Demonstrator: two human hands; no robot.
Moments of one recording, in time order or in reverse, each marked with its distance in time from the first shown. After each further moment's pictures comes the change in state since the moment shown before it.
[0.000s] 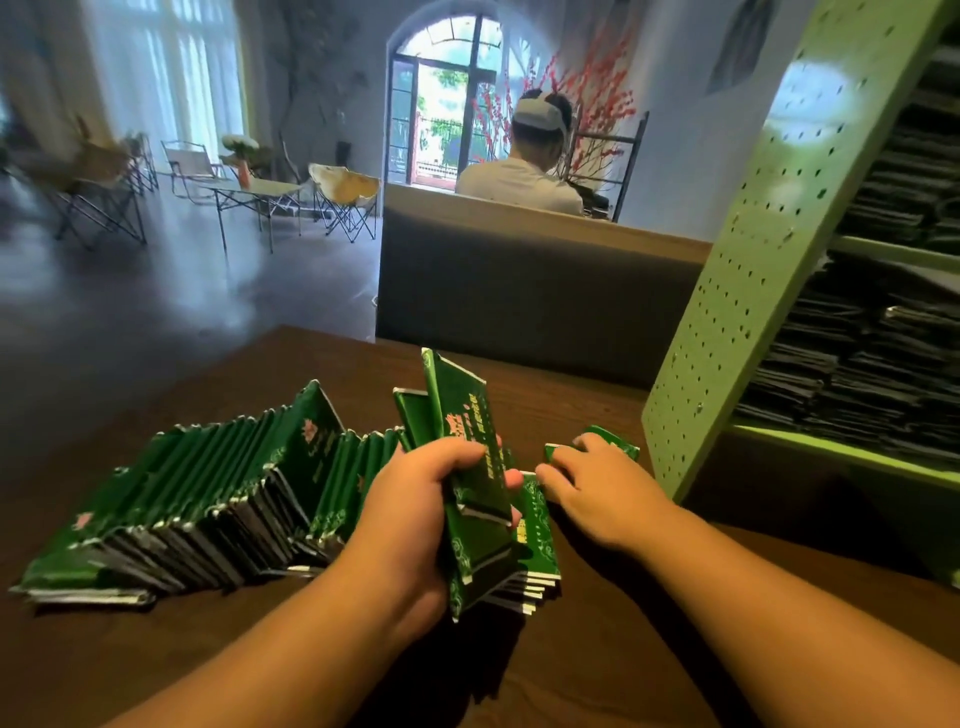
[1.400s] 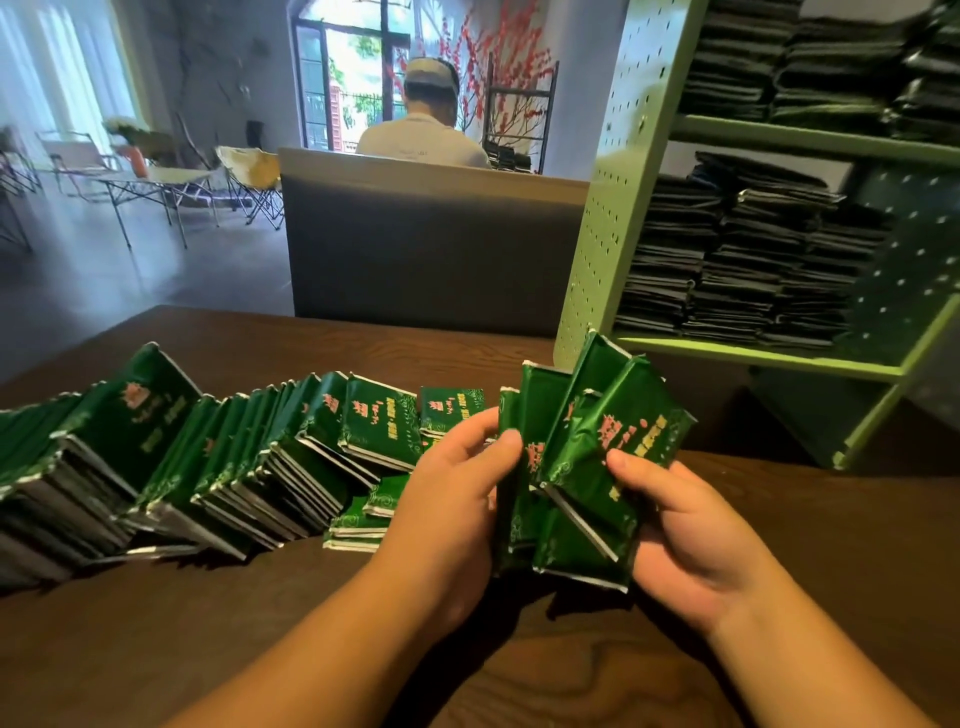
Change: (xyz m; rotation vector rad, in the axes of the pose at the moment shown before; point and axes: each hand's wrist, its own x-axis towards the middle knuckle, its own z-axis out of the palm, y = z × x) left_hand 0.023 -0.105 0.059 0.156 -0.332 0.123; right_hand -0.142 0.052 0.003 2.114 0.070 0.013
